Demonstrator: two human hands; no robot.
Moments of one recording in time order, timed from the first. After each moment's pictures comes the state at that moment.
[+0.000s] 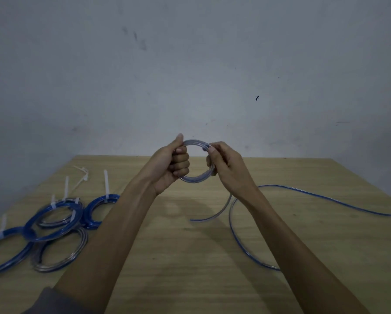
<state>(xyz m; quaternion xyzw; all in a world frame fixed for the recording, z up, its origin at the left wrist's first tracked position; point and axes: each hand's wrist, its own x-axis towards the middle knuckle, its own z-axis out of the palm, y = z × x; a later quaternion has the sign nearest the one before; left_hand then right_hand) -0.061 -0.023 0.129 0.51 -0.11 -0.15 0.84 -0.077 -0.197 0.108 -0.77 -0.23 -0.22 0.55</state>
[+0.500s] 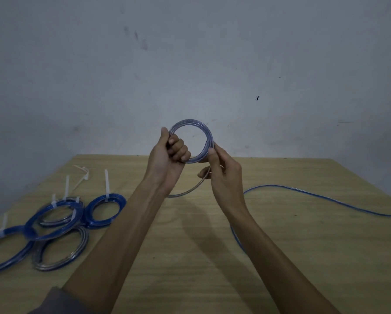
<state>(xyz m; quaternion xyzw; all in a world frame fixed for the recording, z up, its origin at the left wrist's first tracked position) -0.065 -0.036 0.132 0.35 -0.13 -0.02 0.93 -0.096 -0.166 0.092 -0.69 -0.15 -0.29 0.65</state>
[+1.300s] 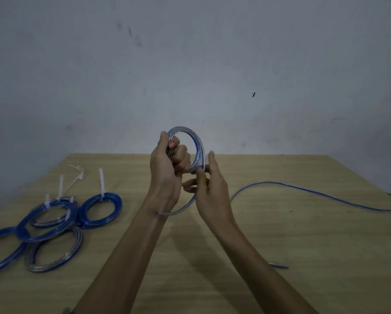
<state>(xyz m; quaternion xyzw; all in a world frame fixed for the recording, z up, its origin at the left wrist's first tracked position) -0.098 -0.054 0.126 0.40 -0.14 0.05 0.90 -0.120 -0.148 0.070 -0.73 -0.12 -0.22 0.64</state>
